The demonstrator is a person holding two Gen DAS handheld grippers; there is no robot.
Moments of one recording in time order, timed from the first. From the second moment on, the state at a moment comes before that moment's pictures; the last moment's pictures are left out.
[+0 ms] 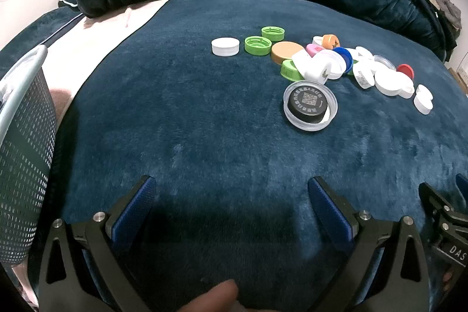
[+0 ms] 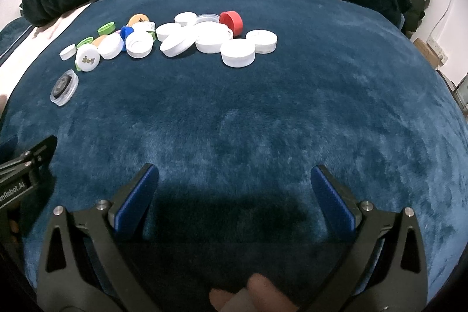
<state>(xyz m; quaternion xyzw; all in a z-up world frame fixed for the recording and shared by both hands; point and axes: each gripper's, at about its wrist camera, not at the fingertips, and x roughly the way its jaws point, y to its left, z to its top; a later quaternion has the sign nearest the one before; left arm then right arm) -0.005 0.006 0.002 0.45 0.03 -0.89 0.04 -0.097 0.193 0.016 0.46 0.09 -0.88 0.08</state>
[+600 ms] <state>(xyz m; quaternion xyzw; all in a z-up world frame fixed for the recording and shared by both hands) -0.005 0.004 0.002 0.46 0.03 -0.89 0.05 -0.103 0.191 0.017 0.48 0.09 -0.87 0.08</state>
